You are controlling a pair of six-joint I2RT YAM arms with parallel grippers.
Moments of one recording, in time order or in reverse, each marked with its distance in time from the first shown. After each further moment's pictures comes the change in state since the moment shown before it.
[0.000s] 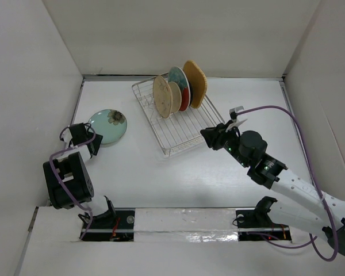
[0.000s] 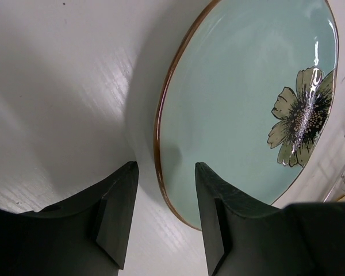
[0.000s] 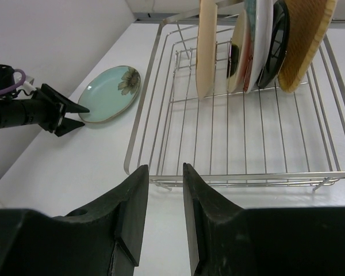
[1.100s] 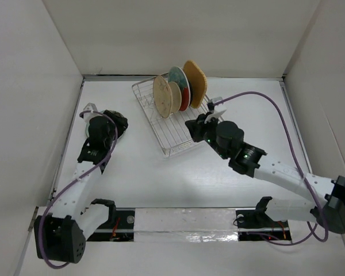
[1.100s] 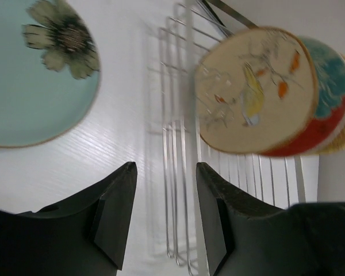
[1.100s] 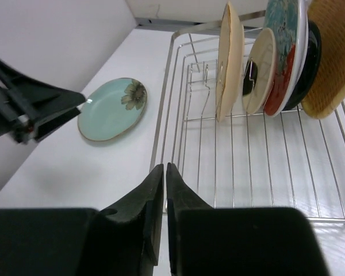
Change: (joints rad) left arm -0.549 -0.569 0.038 -0.143 -0.176 0.116; right arm 0.138 0.322 0.245 0.053 0.192 -0.023
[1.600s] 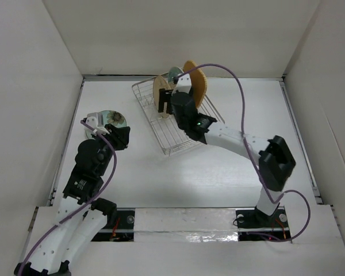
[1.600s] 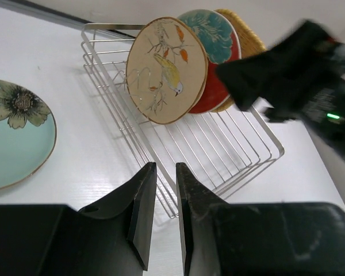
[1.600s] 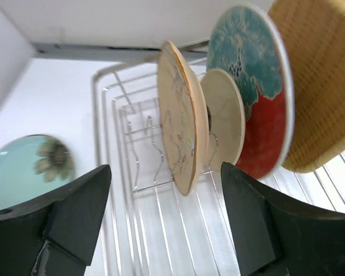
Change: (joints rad) left arm -0.158 -0.384 -0.012 -0.101 0.069 0.352; right arm -0.056 0.681 0.601 -0.042 0.294 -0.077
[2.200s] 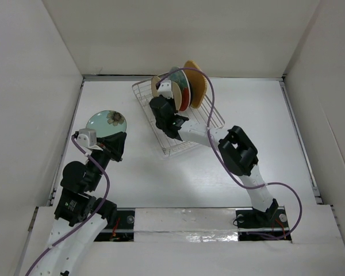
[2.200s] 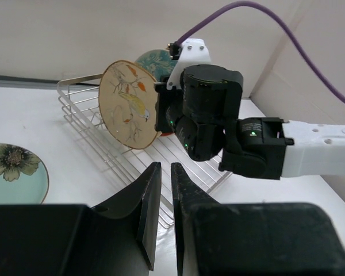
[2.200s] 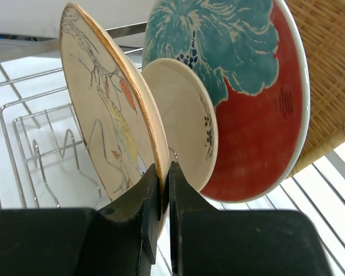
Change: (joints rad) left arm -0.033 -0.251 -0.043 0.023 0.097 0.128; right arm 0.002 0.337 0.223 0.098 0.280 -0.209
